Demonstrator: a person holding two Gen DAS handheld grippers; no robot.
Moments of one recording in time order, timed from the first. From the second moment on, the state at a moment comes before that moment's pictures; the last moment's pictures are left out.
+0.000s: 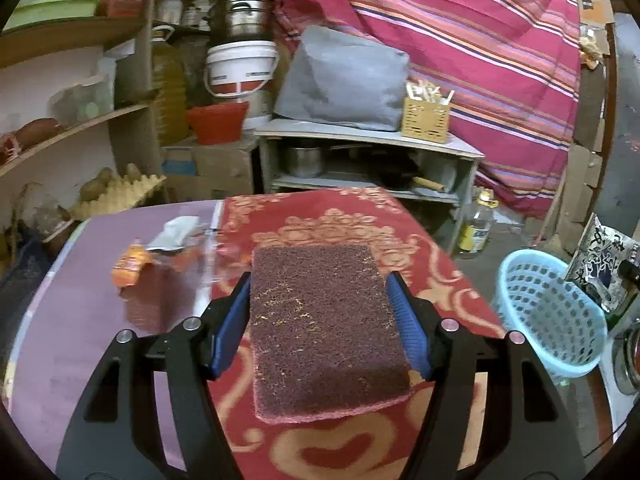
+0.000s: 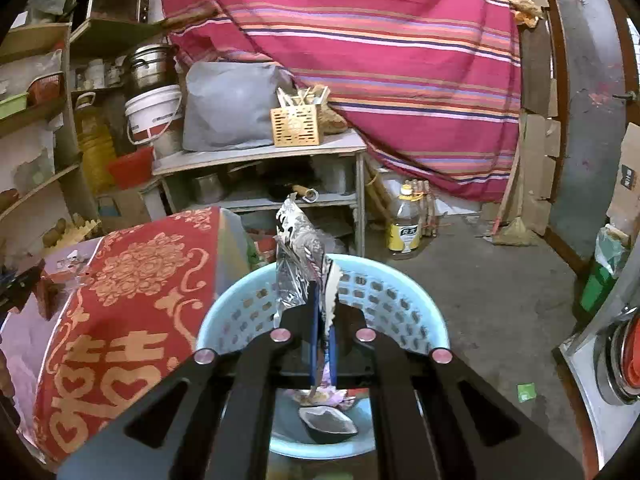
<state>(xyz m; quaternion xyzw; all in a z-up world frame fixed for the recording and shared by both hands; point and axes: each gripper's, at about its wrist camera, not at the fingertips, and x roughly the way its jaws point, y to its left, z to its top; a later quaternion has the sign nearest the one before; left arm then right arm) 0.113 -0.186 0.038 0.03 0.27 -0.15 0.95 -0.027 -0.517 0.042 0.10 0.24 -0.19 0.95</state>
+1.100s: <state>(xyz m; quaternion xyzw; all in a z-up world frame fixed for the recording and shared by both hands) 0.091 -0.420 -0.002 0.09 0.28 -0.30 0.91 -0.042 -0.589 0.006 0.15 0.27 -0.20 0.93</state>
